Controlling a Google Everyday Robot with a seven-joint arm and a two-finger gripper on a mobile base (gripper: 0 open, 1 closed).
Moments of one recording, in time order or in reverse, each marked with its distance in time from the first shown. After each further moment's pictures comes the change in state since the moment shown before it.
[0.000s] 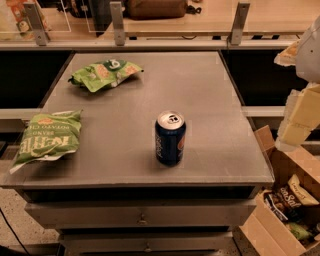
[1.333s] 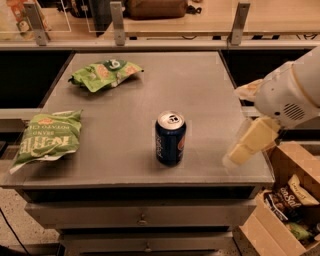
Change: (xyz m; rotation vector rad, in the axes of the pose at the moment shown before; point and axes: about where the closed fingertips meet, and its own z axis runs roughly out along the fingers) arm -0.051 0.026 0.074 -0.130 -0.373 0.116
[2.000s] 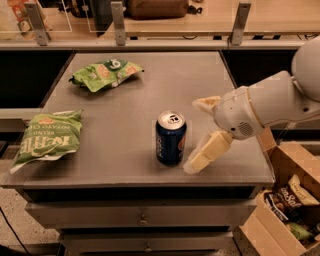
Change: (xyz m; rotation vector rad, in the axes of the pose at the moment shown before) arm -0.040 0.014 0.077 -0.123 -0.261 -0.059
